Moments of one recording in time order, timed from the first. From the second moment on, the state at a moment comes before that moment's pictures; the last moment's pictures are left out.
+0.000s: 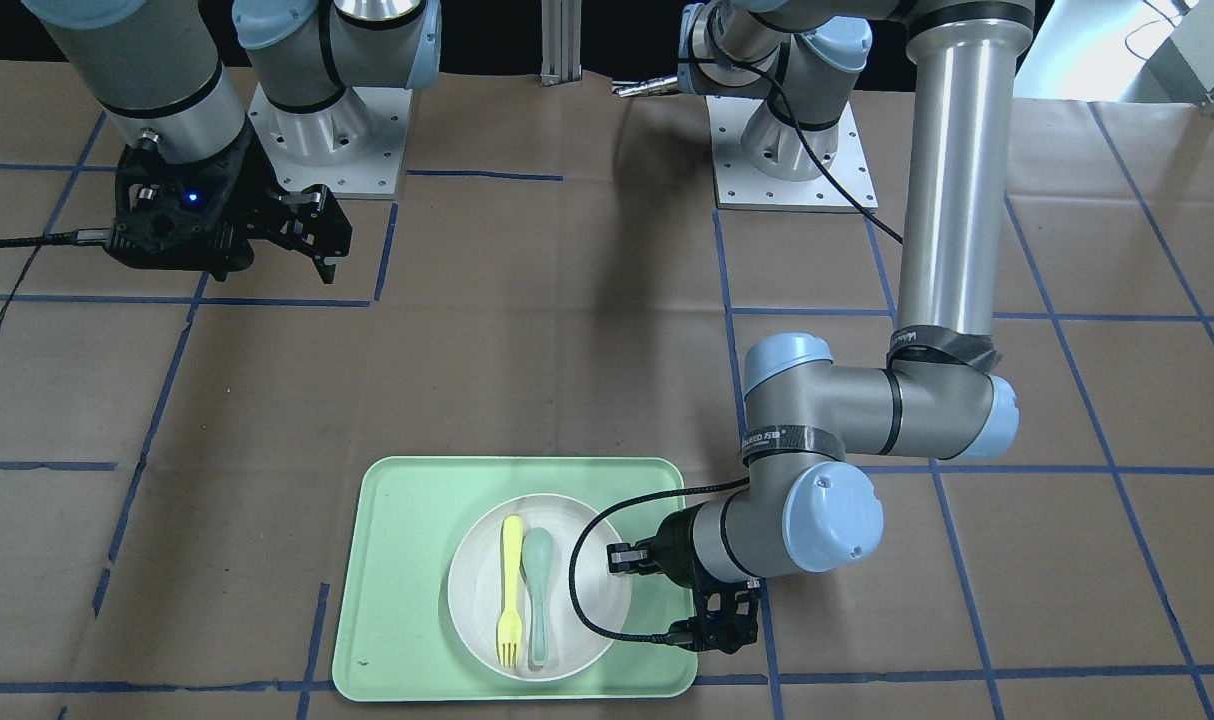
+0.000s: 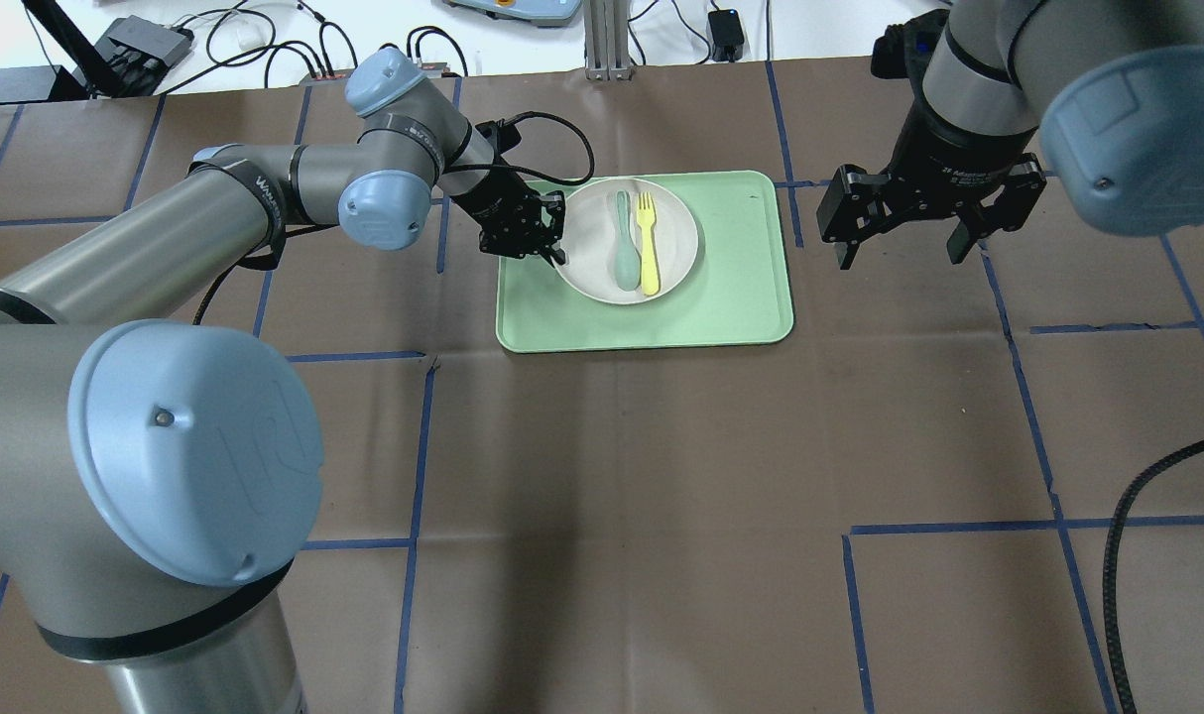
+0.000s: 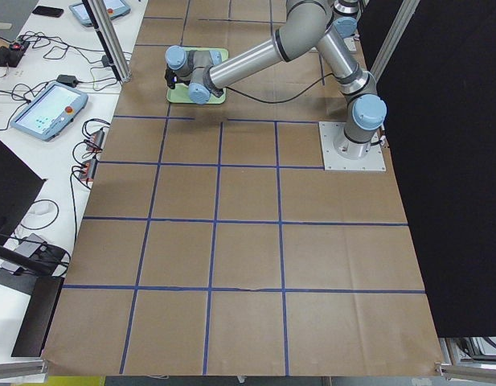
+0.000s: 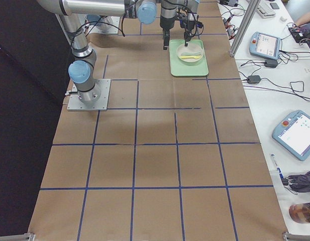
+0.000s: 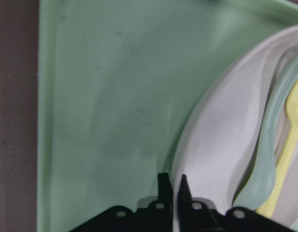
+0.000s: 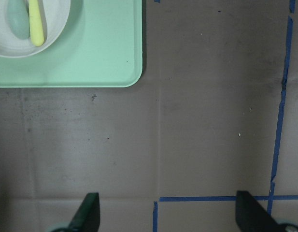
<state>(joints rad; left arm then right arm) -1.63 -2.29 -1.44 -1.07 1.10 -0.18 1.58 -1.56 1.65 -1.62 -1.58 0.00</state>
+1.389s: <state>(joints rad) -1.65 -1.79 -1.47 -1.61 1.58 -0.04 1.58 -1.56 1.65 -1.62 -1.58 0.00</state>
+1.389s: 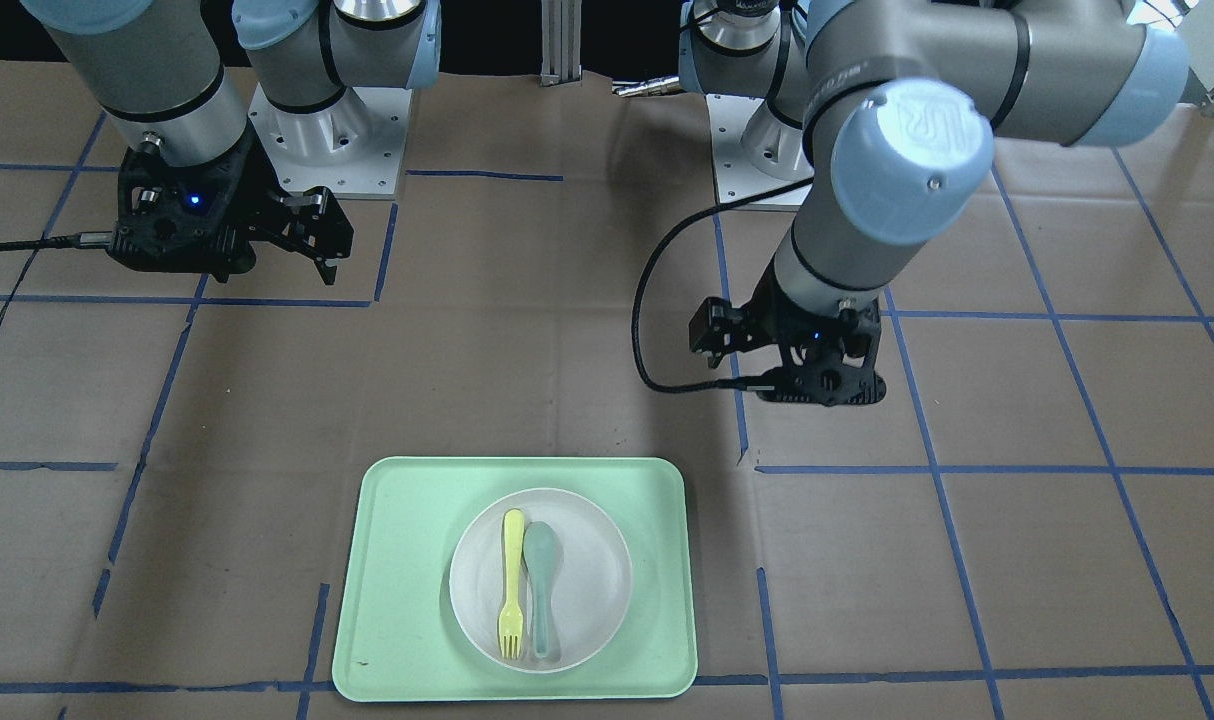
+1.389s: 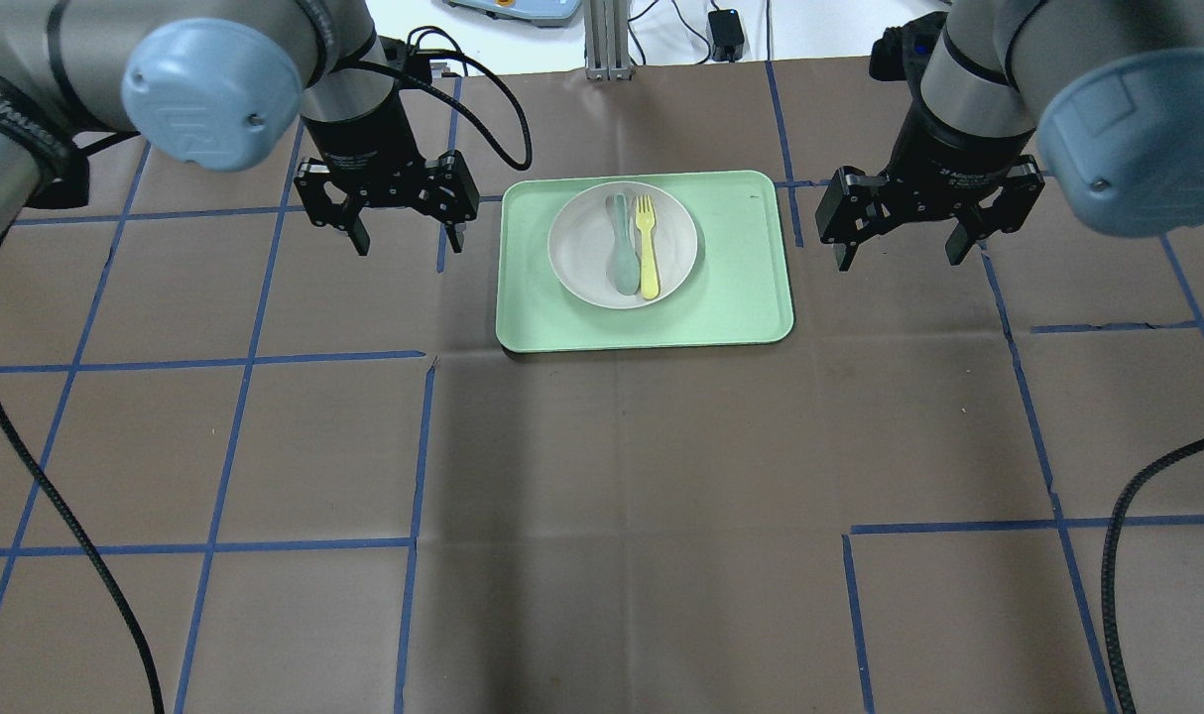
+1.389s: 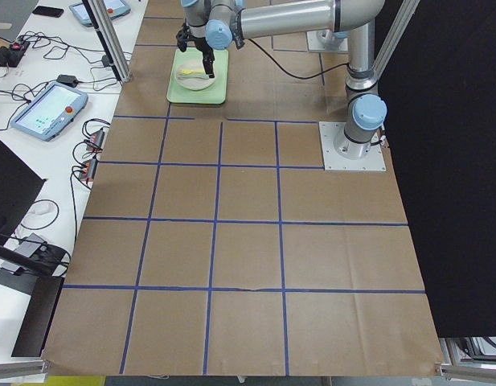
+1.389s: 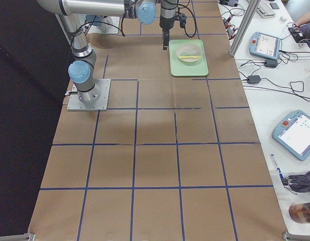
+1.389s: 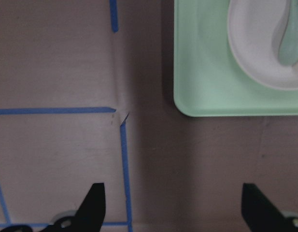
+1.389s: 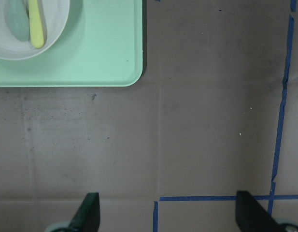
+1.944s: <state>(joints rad) -1.63 -1.58 -1.61 -1.67 1.61 0.07 1.58 -1.57 1.64 -1.63 -1.59 0.00</state>
